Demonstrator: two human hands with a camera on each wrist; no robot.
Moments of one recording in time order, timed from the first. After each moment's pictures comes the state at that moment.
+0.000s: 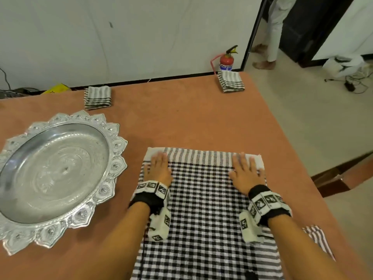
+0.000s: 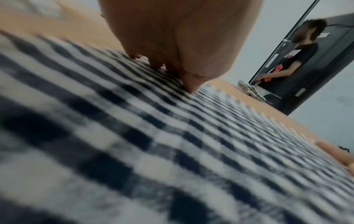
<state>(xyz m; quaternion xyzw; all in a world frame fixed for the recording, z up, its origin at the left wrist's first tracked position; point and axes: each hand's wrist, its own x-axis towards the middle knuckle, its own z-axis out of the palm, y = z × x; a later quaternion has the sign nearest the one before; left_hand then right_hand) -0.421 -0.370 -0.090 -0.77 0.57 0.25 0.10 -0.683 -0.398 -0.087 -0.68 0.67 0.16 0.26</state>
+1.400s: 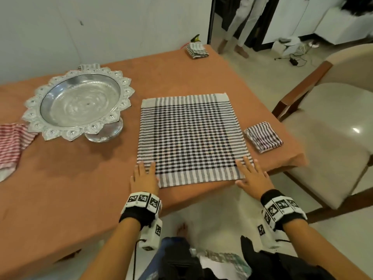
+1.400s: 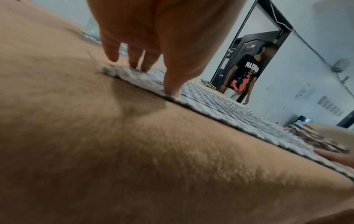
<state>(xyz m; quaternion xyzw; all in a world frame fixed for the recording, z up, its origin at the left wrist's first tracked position) -0.408 -0.084 -0.088 -0.77 0.61 0.19 0.05 -0.732 -0.073 -0.091 -0.66 0.71 0.10 0.23</state>
